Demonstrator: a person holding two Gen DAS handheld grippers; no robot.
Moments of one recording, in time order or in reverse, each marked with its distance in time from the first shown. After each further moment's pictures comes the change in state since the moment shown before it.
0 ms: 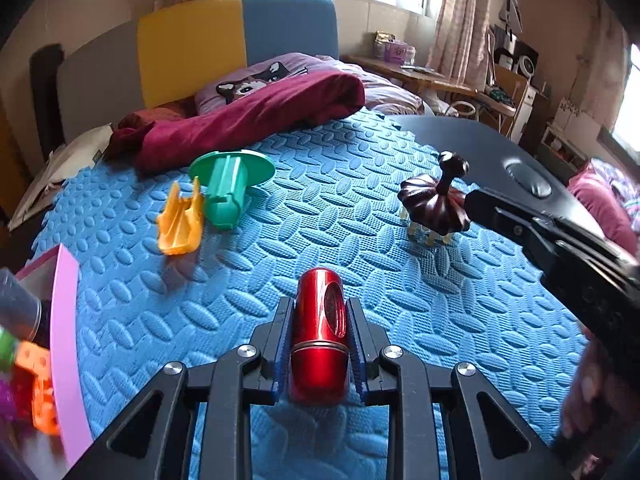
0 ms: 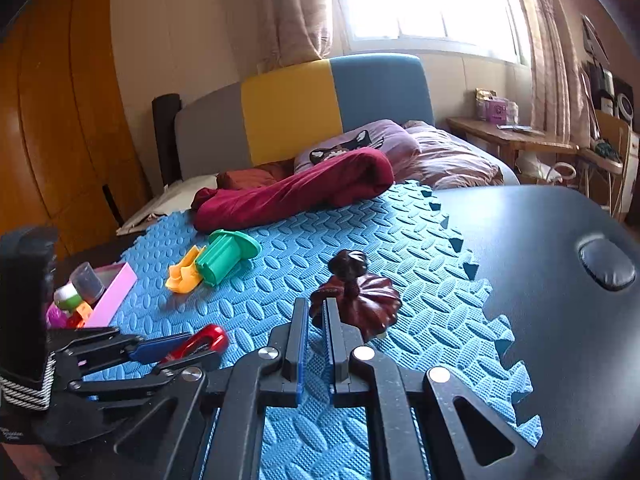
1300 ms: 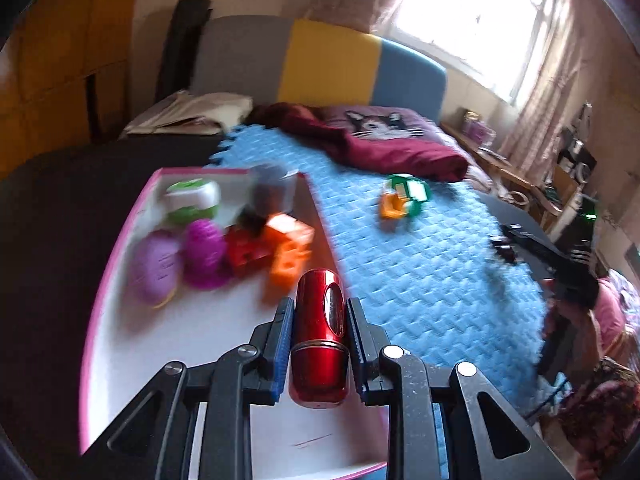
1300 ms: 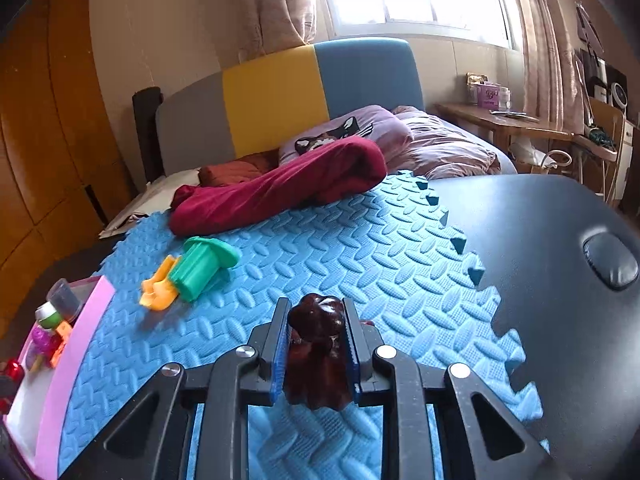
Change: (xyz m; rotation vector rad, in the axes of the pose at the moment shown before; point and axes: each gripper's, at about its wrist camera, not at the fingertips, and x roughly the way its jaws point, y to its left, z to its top) left arm -0.158 0.141 -0.110 -0.360 -0.124 0.123; right arm 0.023 0.004 0.015 0.010 0.033 -0.038
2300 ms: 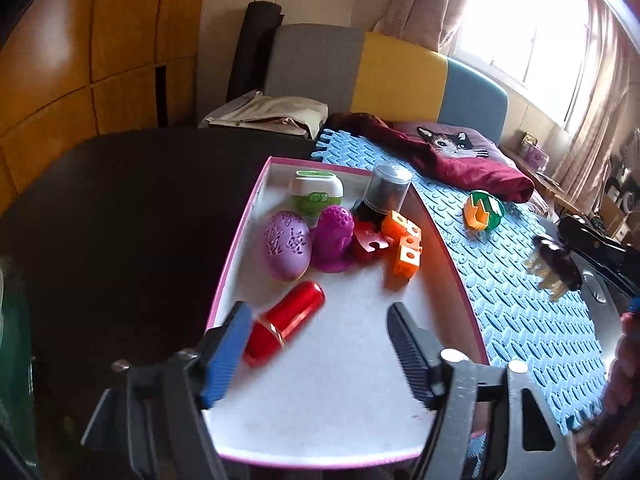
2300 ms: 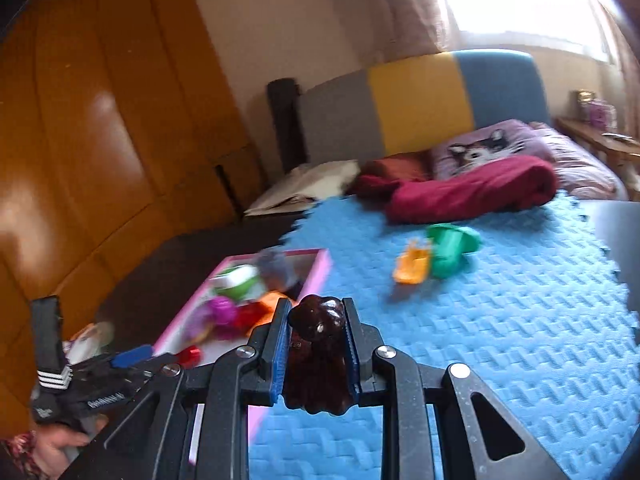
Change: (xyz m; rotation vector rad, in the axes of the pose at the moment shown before) left arm -0.027 0.062 -0.025 -0.099 -0.052 0.174; right arm -0.062 0.176 -0.025 -0.132 0.048 0.450
